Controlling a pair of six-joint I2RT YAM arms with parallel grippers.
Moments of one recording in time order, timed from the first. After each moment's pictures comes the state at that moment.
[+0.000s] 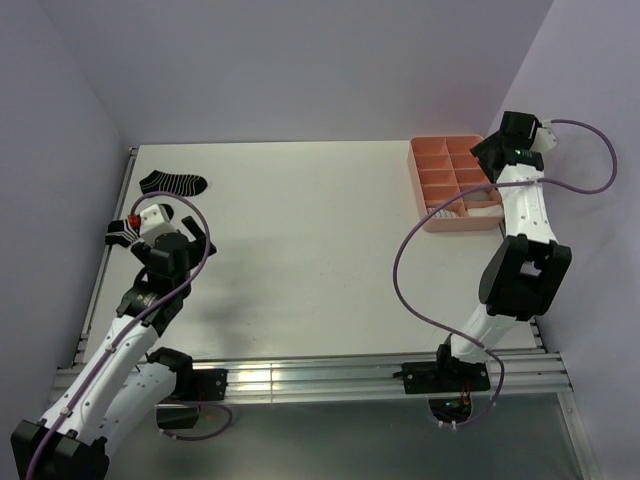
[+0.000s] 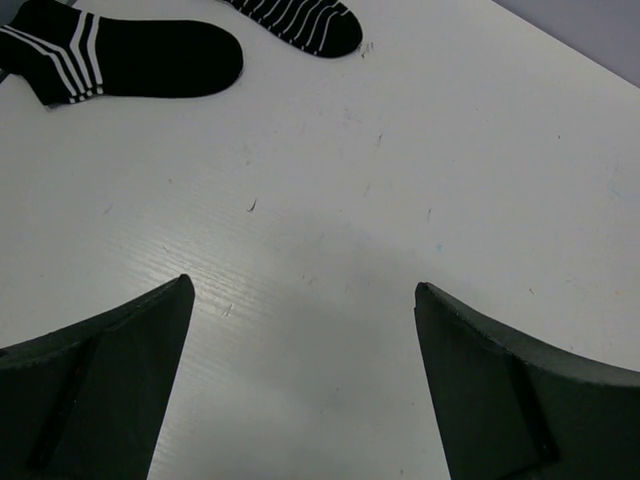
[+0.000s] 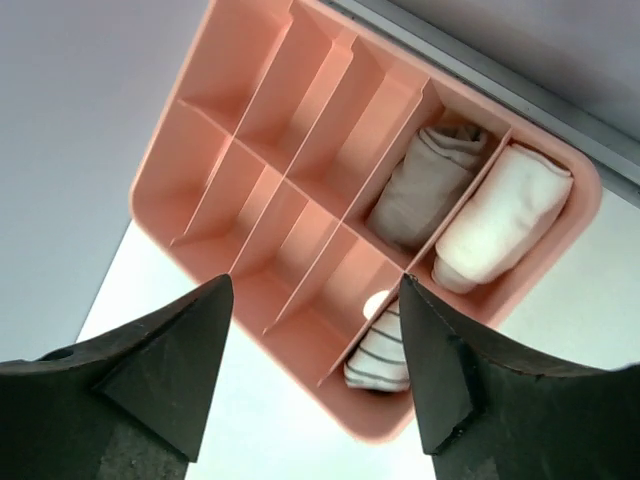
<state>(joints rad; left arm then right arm) -0.34 0.74 0.59 -0.30 -0.57 -0.55 -0.27 1.73 1.59 -0.57 0.23 0.76</state>
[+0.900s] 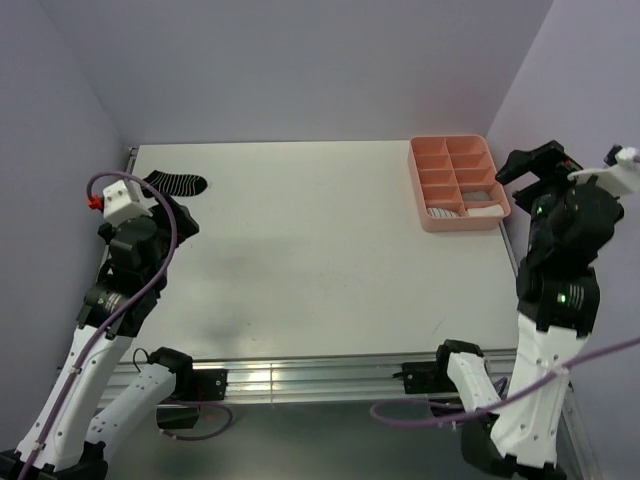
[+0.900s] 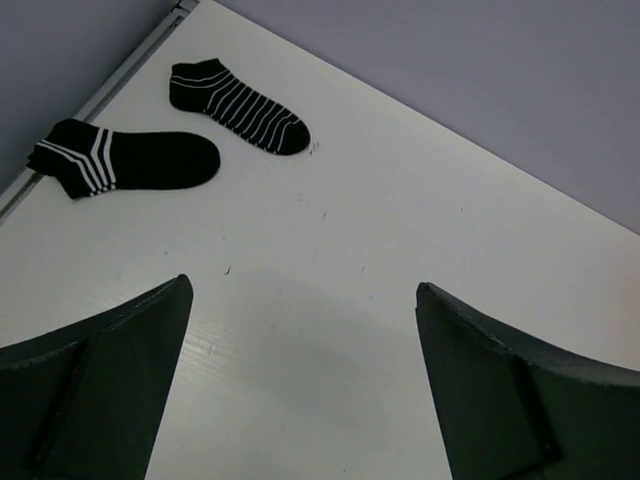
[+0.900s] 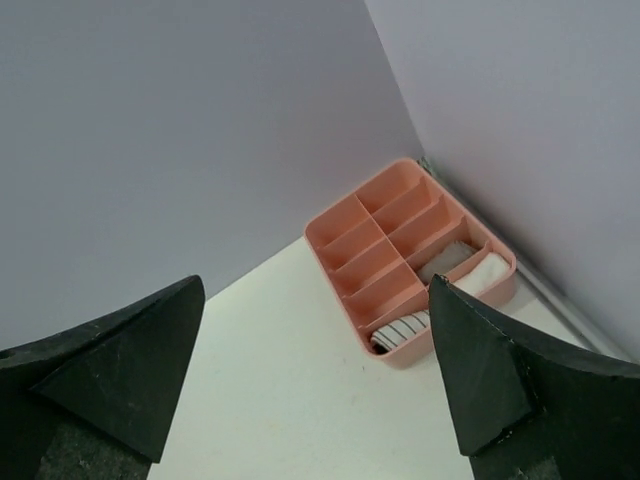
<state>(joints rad) -0.35 0.70 0.92 -0.51 -0.58 -0.53 -0.25 0.86 1.47 -0.66 0.14 0.47</state>
